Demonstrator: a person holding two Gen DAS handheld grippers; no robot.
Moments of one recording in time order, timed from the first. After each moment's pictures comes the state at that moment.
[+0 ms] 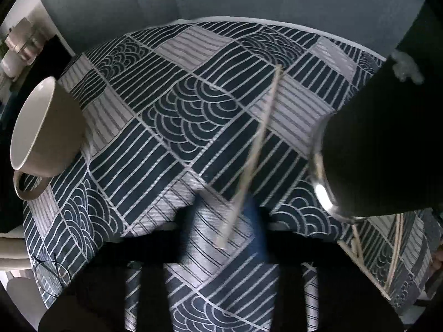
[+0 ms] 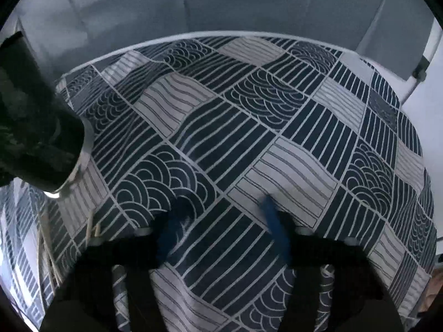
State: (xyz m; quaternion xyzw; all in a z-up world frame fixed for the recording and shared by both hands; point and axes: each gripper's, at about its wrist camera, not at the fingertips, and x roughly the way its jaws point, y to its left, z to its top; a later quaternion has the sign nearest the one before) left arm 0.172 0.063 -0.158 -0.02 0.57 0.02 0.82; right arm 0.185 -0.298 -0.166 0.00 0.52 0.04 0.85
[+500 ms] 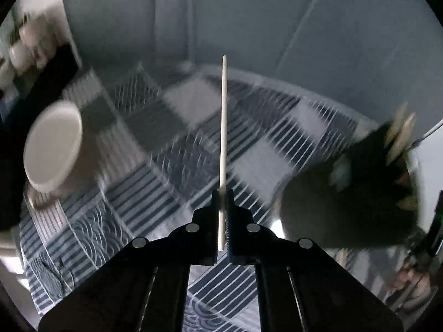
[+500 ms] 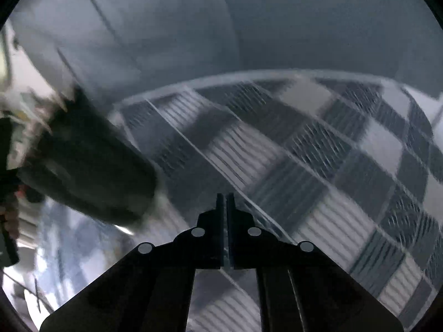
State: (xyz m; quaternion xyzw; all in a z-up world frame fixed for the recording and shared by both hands) left arm 0.185 0.084 -0.069 -0.13 0.50 -0.01 0.86; right arm 0.203 -0.264 -0.104 0.07 0.47 0.16 0.87
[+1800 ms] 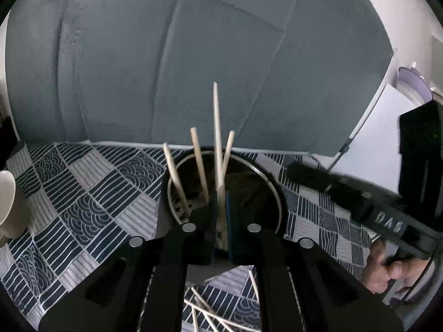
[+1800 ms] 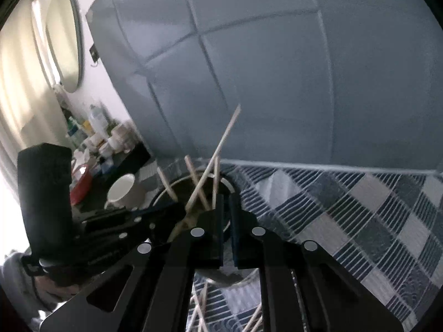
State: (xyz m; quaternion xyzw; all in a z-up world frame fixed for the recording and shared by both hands) left arm 0.157 -0.014 -0.035 -0.12 0.34 -0.17 0.92; right arm 0.184 -0.203 -0.008 0.05 0.33 0.28 0.90
